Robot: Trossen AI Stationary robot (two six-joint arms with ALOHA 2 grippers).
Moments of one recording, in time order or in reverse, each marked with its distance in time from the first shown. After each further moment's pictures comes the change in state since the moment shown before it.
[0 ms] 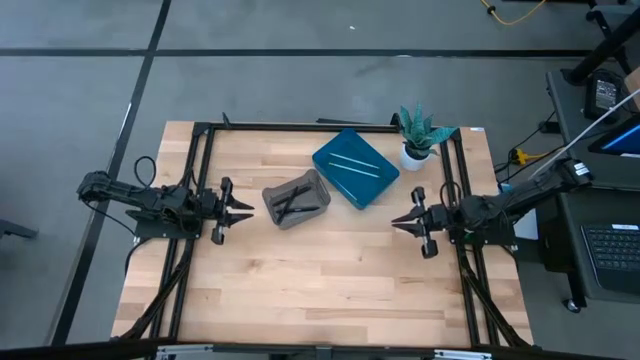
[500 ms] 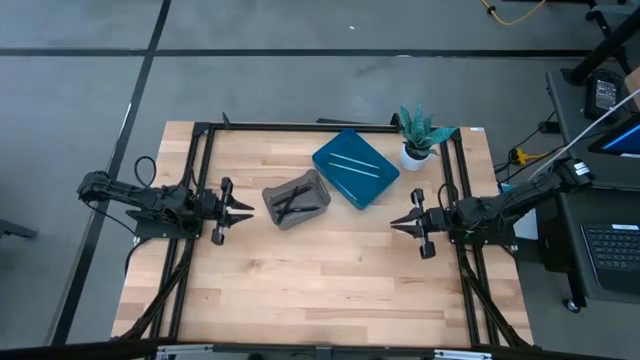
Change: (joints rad) left arm 0.000 0.000 0.000 -0.003 0.008 0.023; right arm 0.000 0.023 -0.024 0.003 0.001 -0.052
